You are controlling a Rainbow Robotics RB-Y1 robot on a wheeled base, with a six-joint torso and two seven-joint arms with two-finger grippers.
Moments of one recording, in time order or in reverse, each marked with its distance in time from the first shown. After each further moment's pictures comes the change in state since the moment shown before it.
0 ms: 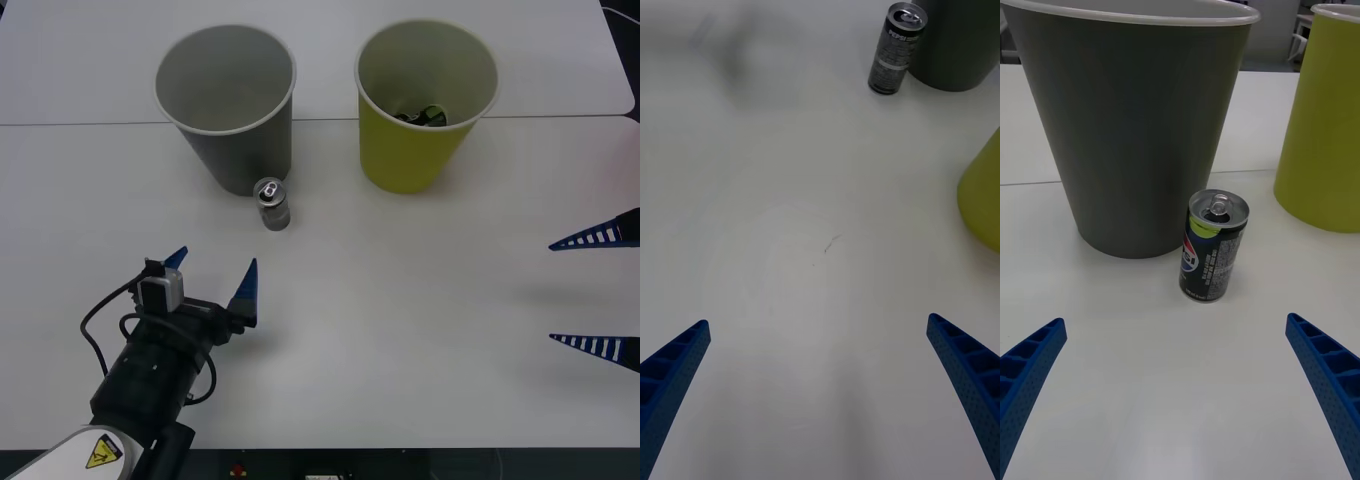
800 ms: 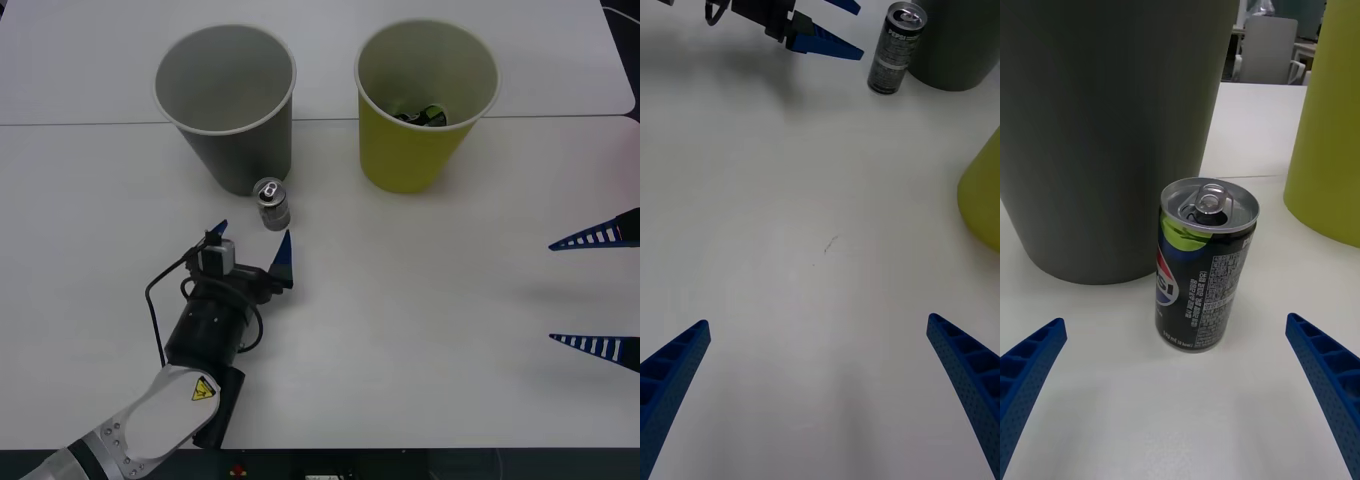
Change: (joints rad) right arm 0.000 0.000 0.000 0.000 0.000 0.000 0.000; left arm -0.298 -0.244 -0.043 0.506 -0.302 0.004 0.341
